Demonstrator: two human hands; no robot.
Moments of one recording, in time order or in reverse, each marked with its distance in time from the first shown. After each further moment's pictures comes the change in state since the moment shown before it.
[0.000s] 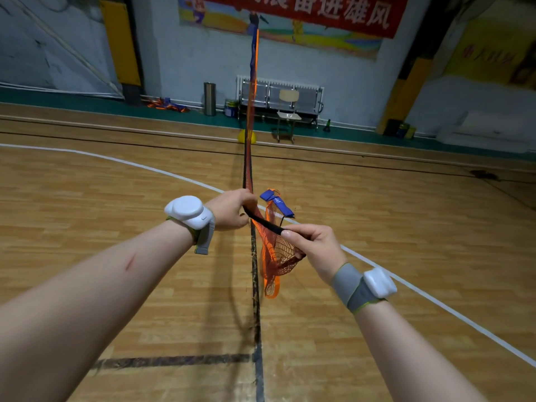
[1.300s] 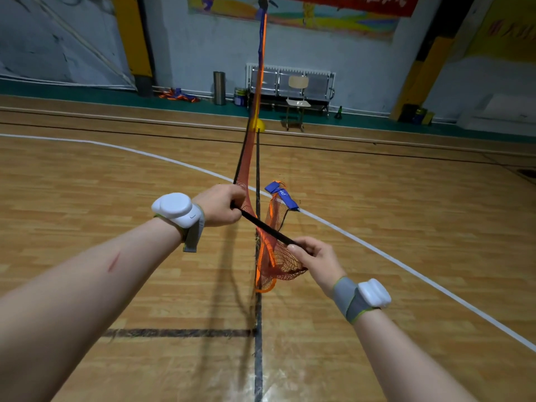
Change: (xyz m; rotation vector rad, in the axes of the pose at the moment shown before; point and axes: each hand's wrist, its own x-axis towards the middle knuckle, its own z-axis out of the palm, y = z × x) left_hand -0.035 0.064 0.018 0.032 0.014 -0.114; right_hand -0.069 0.050 -0.055 0.000 -0.001 0.169
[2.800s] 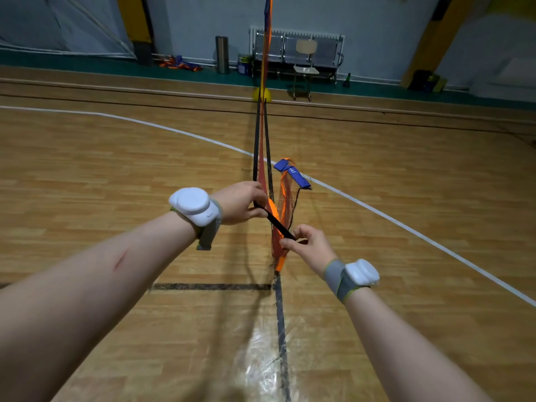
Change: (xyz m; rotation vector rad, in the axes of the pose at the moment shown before) left_hand -0.134 -0.025 0.005 0.051 -0.145 0.174; right_hand -0.091 -0.002 0.118 -0.207 -0.032 0.057
